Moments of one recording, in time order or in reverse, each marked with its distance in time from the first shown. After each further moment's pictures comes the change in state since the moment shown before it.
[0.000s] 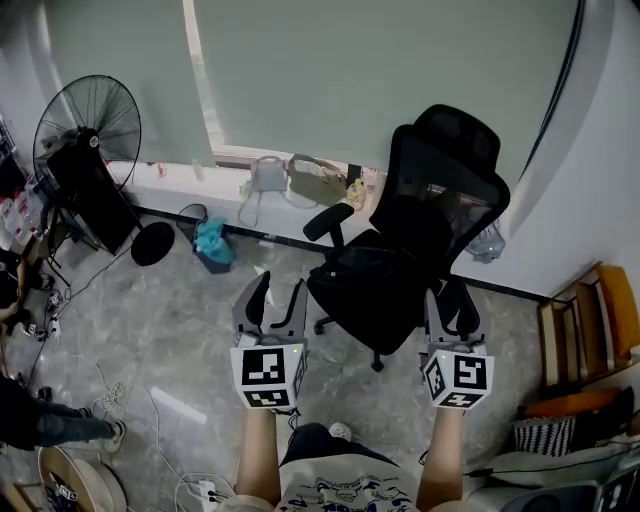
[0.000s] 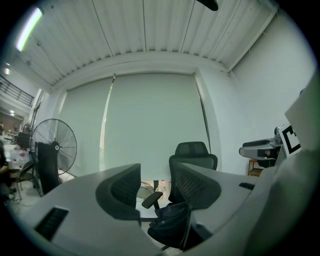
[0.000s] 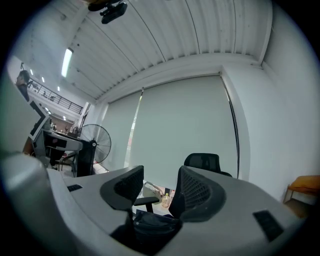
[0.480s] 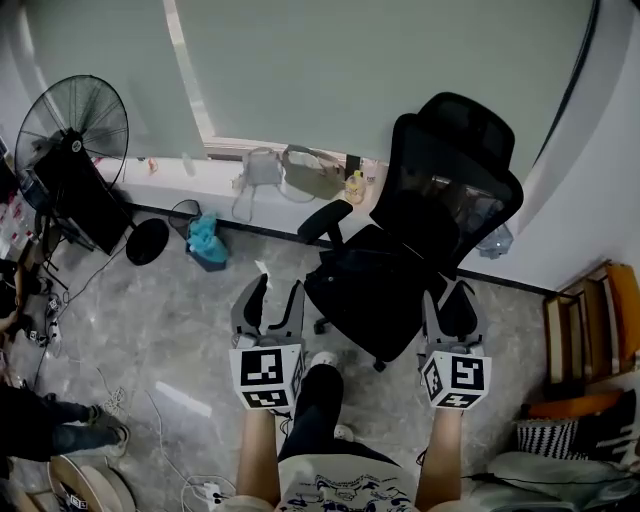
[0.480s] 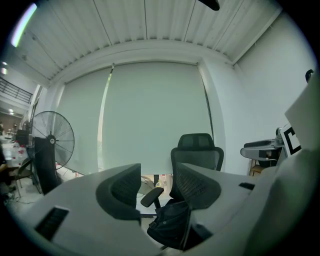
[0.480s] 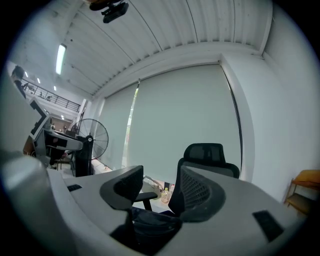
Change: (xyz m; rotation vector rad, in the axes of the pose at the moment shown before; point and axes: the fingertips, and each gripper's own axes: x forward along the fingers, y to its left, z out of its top) left arm 0.104 0.014 -0.037 -0.008 0.079 0.000; right arm 0.095 -0.024 -0.050 0.024 0.072 0.002
